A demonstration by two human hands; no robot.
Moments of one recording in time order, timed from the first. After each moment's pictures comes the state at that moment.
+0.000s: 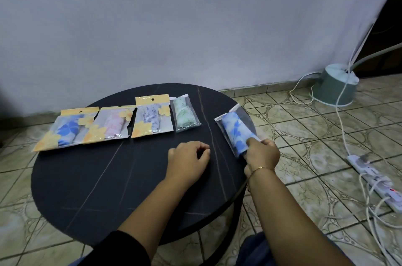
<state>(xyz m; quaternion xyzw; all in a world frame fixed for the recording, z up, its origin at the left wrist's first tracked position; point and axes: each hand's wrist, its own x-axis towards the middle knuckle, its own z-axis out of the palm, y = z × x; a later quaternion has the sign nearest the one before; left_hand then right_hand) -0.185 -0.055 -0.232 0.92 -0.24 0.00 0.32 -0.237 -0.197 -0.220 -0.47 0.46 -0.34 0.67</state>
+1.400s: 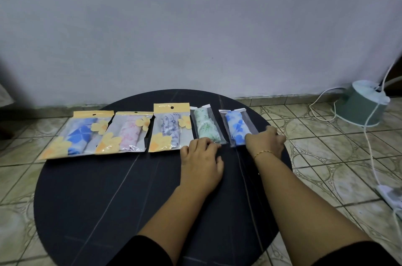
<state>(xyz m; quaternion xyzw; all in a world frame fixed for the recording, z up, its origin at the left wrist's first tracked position) -0.119 -0.058 -0.256 0.92 -0.26 0.21 0.20 -0.127 -0.211 -0.214 -0.78 0.46 -0.17 0.40</state>
